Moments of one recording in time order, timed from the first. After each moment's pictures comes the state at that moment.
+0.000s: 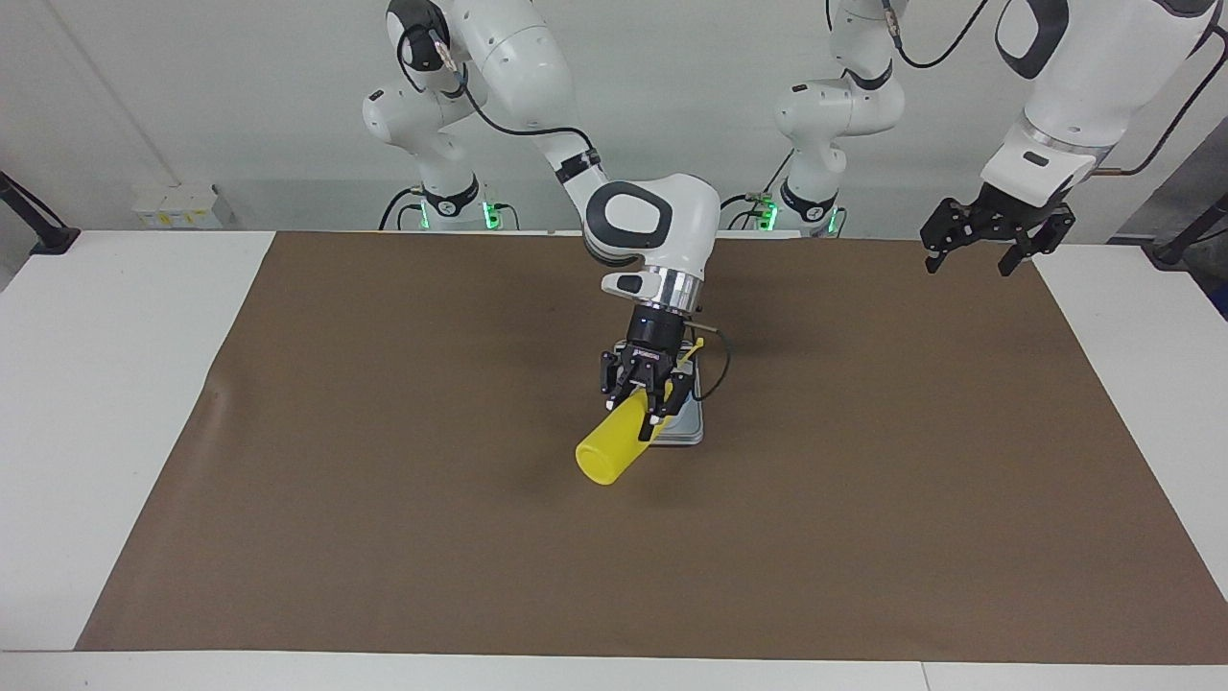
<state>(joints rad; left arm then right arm) 0.05 -0.04 -0.13 -1.62 0.00 1.59 0.05 0.71 0.45 -0.04 -1.68 -1.32 2.31 2.26</state>
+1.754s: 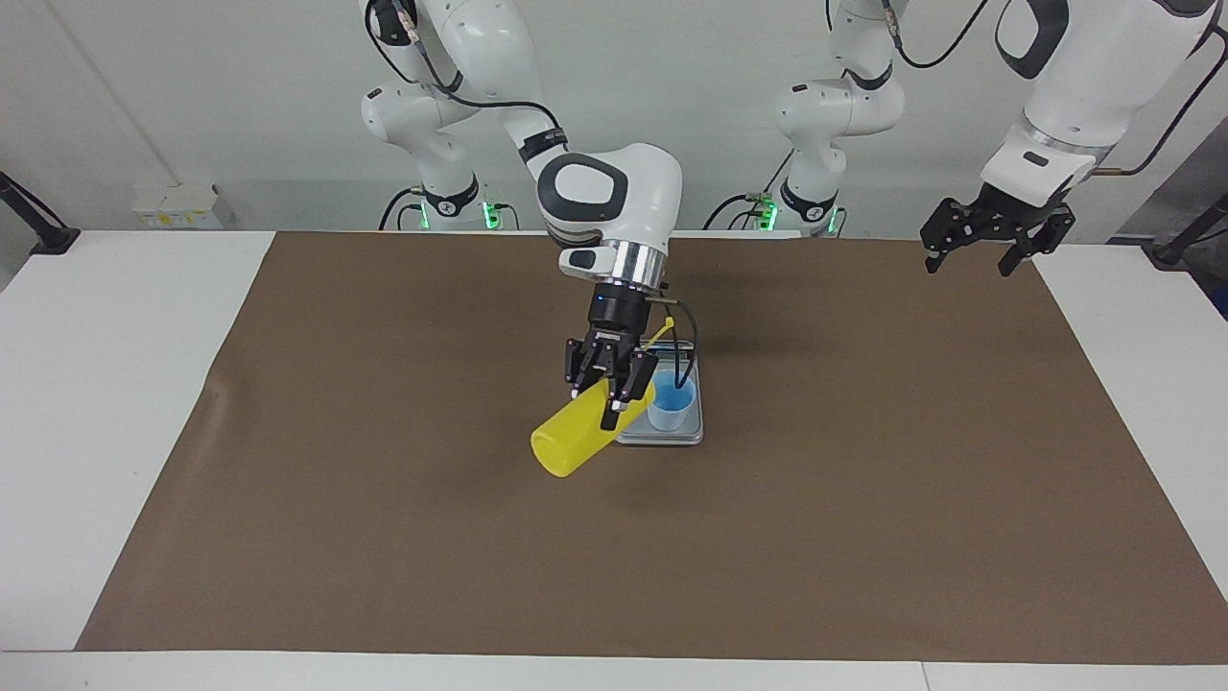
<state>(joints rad) 0.05 -0.04 -0.13 -1.62 0.00 1.59 0.05 0.59 0.32 -0.04 -1.71 -1.20 2.41 2.33</state>
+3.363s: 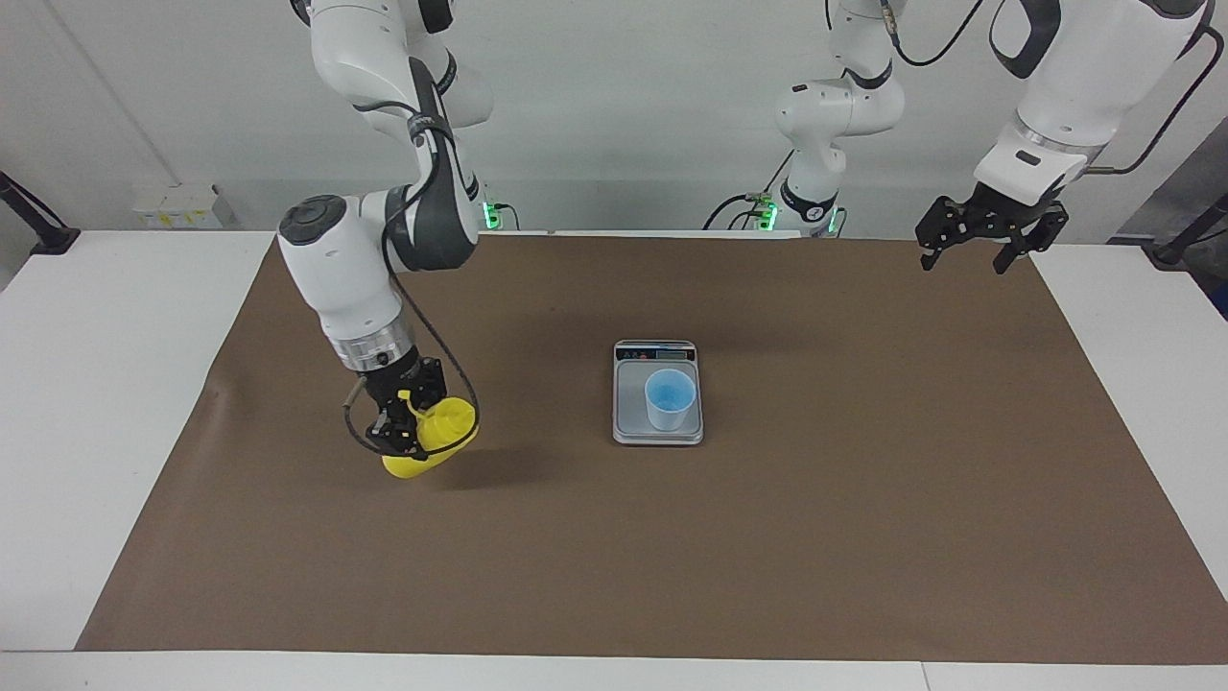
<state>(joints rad) 0.05 -0.06 -0.13 -1.65 0.00 1.59 0.05 0.13 0.29 -0.05 -1.75 0.24 2.27 1.78</state>
